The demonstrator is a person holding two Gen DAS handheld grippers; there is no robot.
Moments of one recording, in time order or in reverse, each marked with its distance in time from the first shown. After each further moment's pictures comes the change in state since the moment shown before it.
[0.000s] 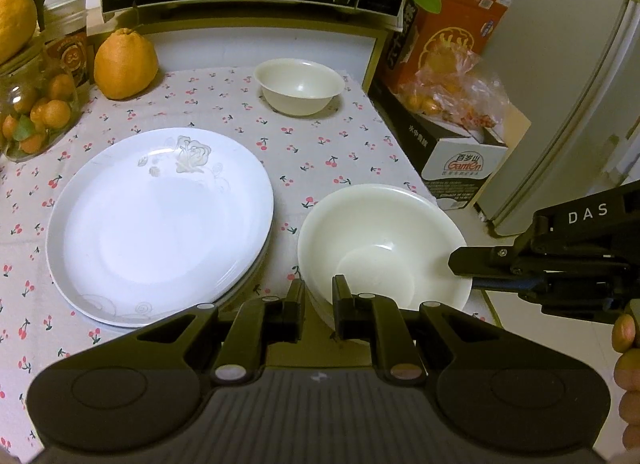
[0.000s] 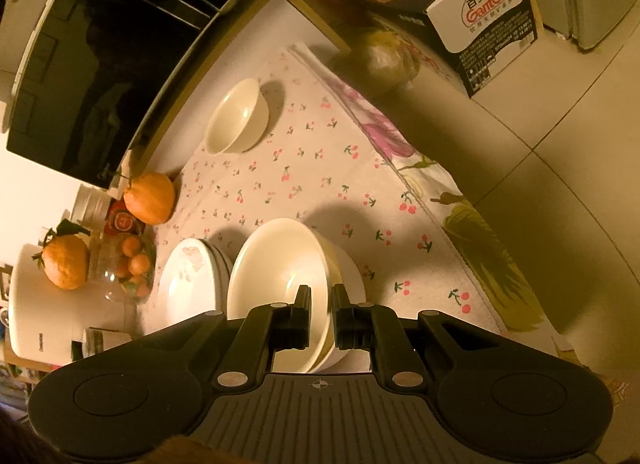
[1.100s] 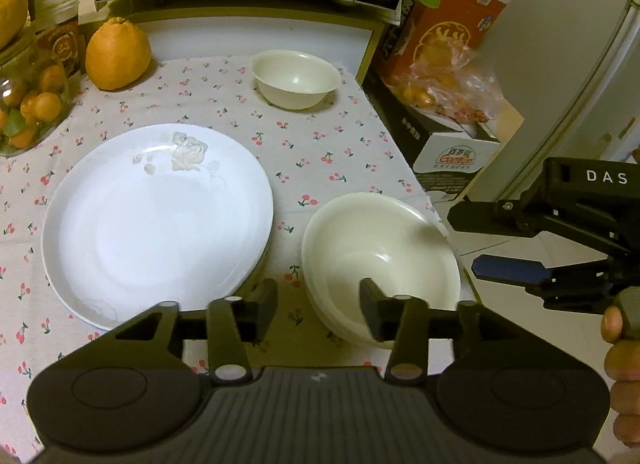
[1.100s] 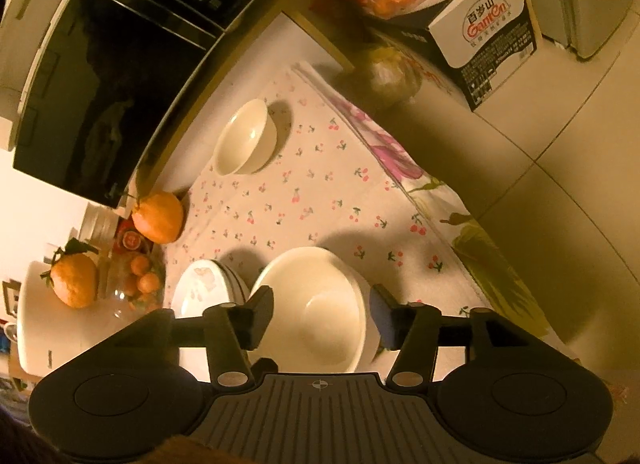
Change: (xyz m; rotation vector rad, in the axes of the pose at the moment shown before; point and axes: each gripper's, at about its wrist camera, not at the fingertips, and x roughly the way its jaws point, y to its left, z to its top) left arm -0.003 0.006 0.010 -0.014 0.048 -0.043; right arm -0.006 0.008 0.007 0.020 -0.045 0.023
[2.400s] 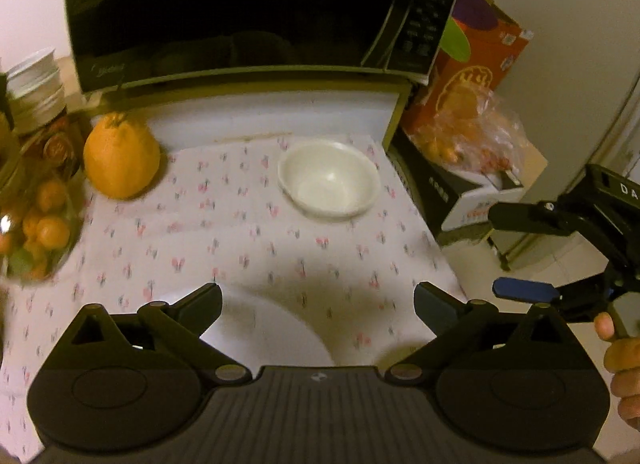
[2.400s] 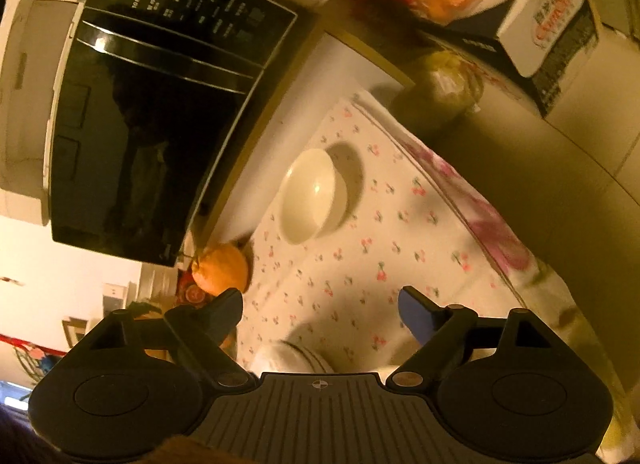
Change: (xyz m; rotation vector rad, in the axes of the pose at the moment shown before) left arm 0.012 0.029 0.104 0.076 -0.060 0.037; right arm 0.045 0.026 0.092 0.088 0.027 0.192
